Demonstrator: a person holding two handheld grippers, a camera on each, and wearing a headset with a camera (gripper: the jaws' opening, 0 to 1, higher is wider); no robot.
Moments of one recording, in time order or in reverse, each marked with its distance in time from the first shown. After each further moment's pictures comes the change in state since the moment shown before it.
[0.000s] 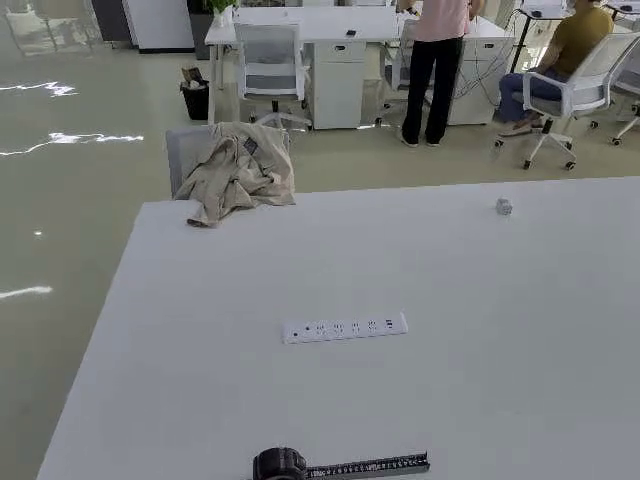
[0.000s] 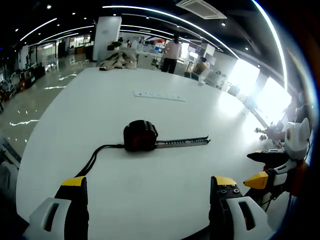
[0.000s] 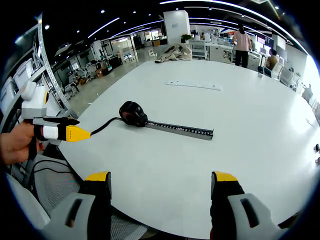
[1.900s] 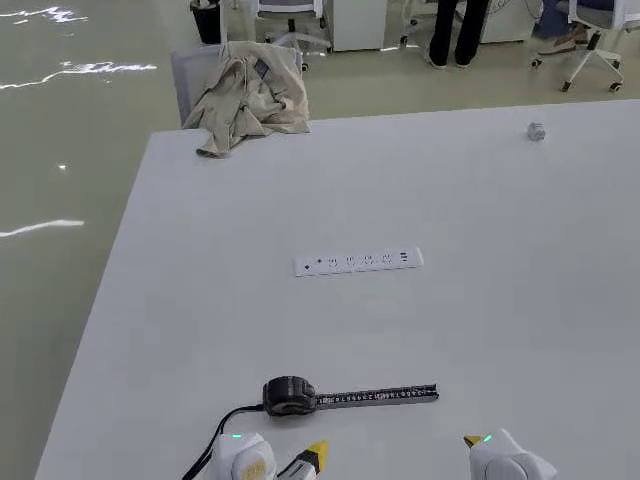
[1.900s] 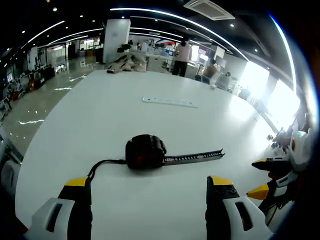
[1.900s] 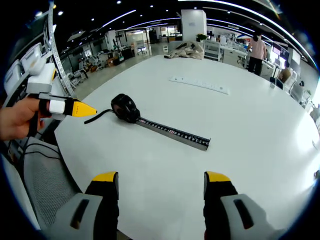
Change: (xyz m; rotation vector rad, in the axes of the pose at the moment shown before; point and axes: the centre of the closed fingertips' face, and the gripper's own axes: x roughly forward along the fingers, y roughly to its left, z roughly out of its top) left arm 0.051 0.002 0.030 -0.024 -0.028 0.090; right arm 0.043 -0.043 0.008 -0.139 0.040 0.058
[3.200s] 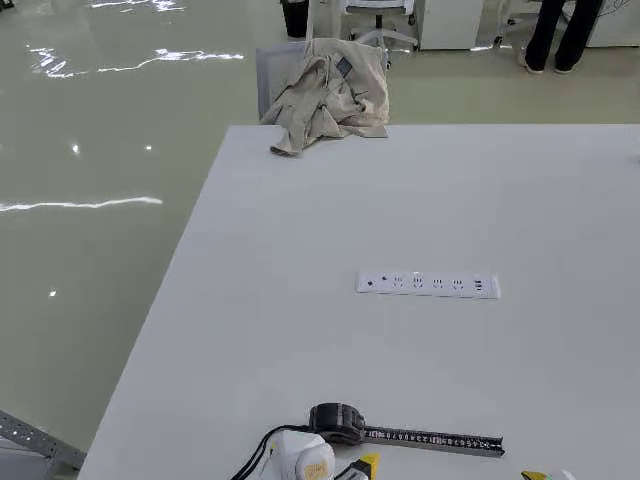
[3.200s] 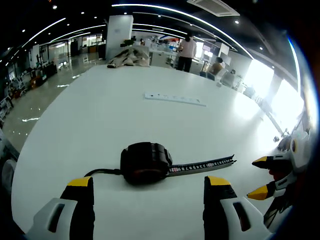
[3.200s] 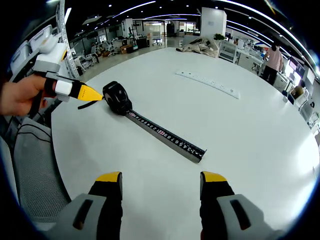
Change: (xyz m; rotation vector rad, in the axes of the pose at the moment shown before) left arm 0.051 -0.002 0.009 -0.018 0.033 0.035; right arm 0.043 -0.037 0.004 -0.152 0.063 0.050
